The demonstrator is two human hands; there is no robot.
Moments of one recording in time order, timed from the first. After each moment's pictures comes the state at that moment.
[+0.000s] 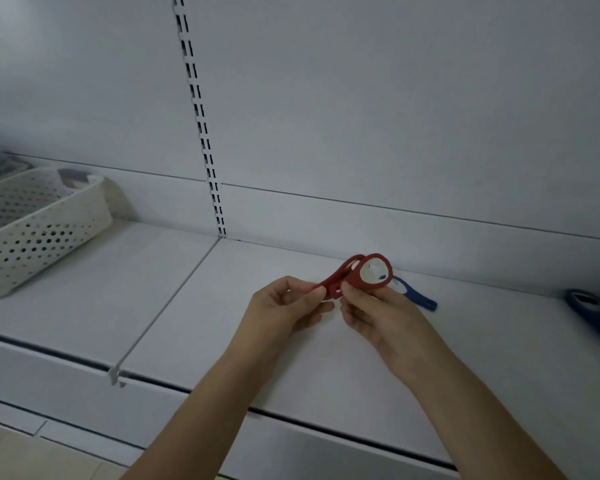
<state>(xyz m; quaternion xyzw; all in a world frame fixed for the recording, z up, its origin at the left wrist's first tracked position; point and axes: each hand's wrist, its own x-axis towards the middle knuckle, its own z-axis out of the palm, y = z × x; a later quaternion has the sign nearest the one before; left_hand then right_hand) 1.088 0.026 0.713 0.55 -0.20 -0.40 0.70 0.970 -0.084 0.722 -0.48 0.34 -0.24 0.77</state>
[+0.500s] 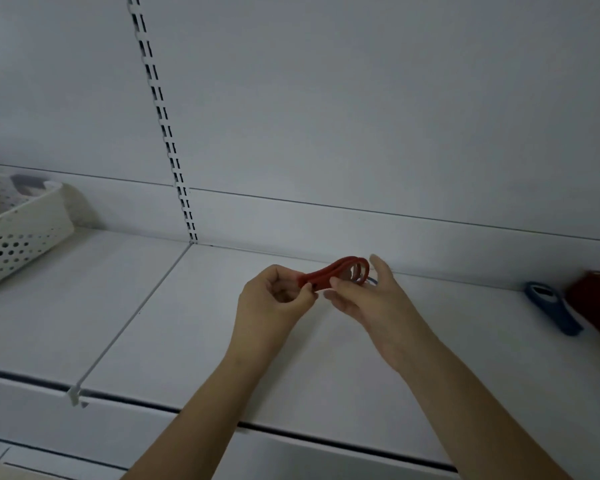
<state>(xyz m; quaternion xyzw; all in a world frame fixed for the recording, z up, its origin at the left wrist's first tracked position) 1.077 -0.001 0.710 0.66 -0.32 -0.21 0.64 0.965 -0.105 0.732 -0.51 0.39 -0.28 0.71</state>
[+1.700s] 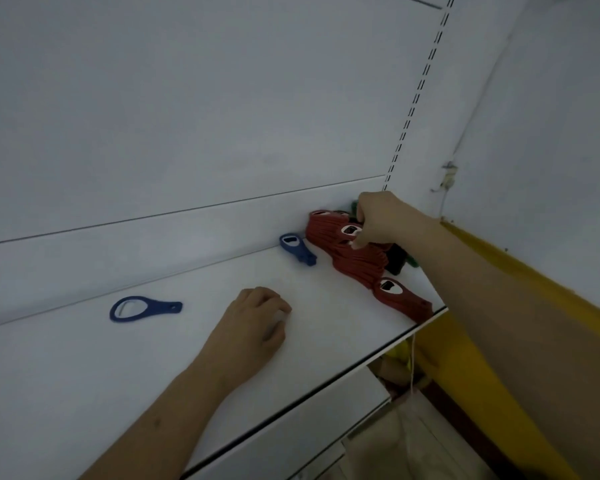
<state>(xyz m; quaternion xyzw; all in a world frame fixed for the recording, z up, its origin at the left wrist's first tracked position) 0.917 -0.137 0.657 0.49 -0.81 -0.12 0.31 0.693 -0.240 0.826 -0.74 0.67 0.06 0.02</state>
